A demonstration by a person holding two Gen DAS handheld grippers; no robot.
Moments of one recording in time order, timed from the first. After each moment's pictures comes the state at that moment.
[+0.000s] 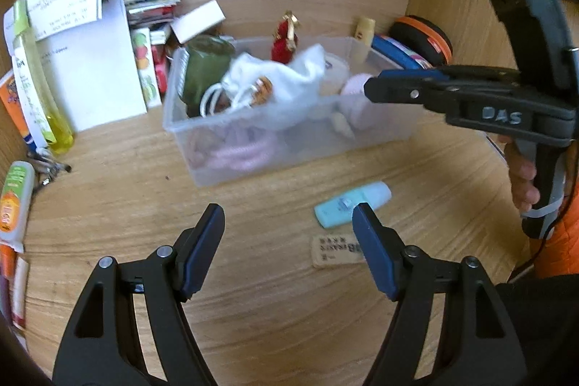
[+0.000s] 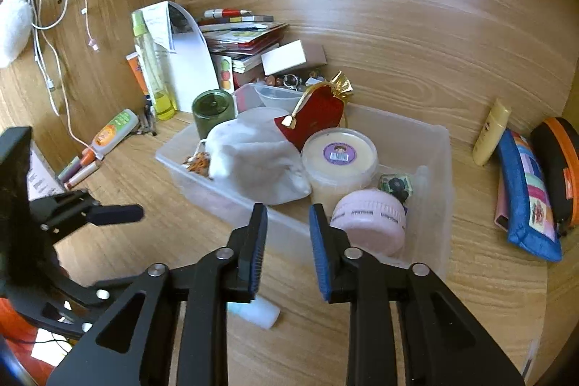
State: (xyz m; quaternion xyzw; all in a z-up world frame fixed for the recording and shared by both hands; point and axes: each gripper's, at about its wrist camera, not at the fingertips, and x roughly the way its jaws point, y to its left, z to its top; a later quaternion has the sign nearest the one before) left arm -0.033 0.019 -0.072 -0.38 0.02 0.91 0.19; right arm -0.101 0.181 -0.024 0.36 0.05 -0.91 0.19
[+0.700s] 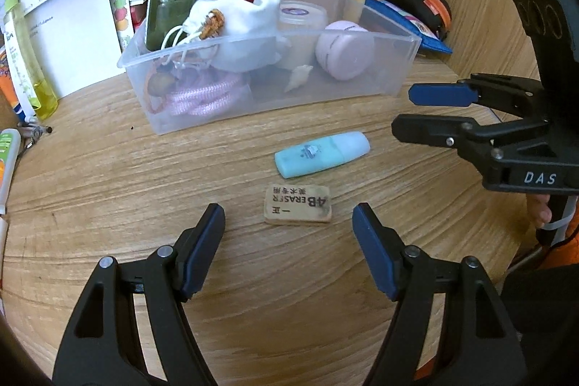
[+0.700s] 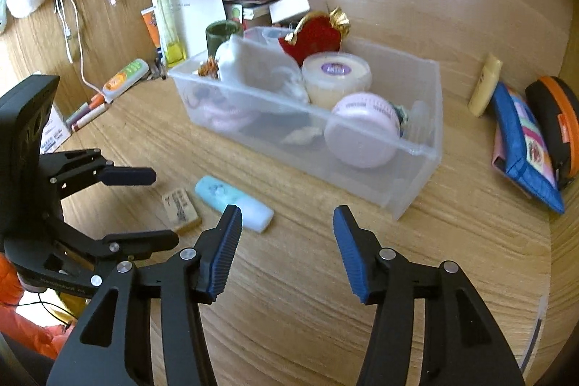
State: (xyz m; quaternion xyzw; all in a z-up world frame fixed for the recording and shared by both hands) left arm -0.017 0.052 -0.100 -0.43 0.03 0.89 0.17; right arm -0.056 0.206 -0.063 0.40 0.08 -0.89 0.21
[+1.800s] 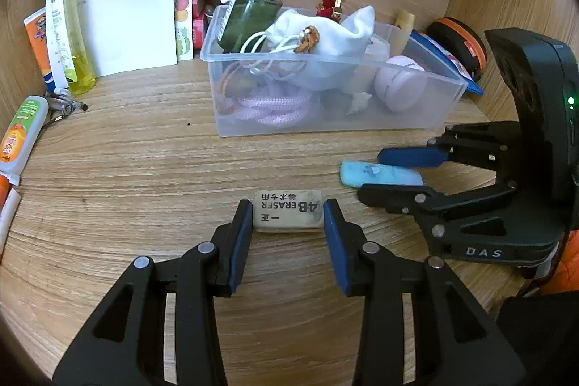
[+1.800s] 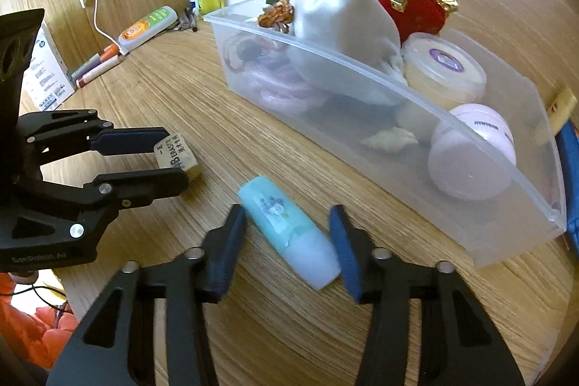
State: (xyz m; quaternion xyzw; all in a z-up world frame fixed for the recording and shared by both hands) left arm -0.024 0.004 -0.097 -0.40 -0.03 0.91 0.12; right arm -0.088 0.136 -0.100 0.44 0.14 -0.85 0.26
